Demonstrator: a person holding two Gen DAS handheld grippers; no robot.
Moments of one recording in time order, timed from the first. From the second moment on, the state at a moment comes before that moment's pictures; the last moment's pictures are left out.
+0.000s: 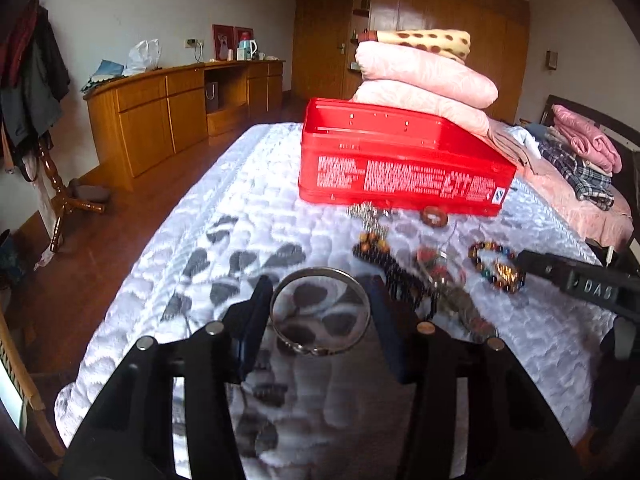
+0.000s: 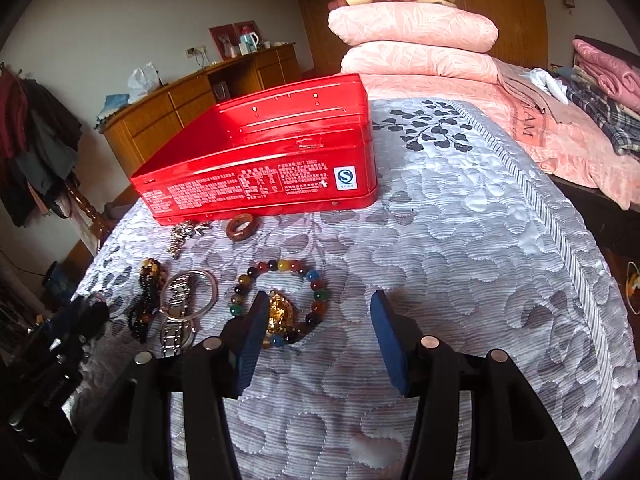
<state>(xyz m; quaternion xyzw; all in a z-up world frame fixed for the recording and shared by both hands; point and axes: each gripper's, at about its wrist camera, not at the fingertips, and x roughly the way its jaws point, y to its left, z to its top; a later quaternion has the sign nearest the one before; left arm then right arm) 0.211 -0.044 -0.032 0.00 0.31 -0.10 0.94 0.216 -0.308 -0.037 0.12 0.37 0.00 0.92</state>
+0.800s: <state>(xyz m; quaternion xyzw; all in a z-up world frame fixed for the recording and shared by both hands) 0.238 -0.013 -0.028 -0.01 0.33 -0.08 0.94 0.254 -0.225 -0.040 0.08 0.41 0.10 0.90</state>
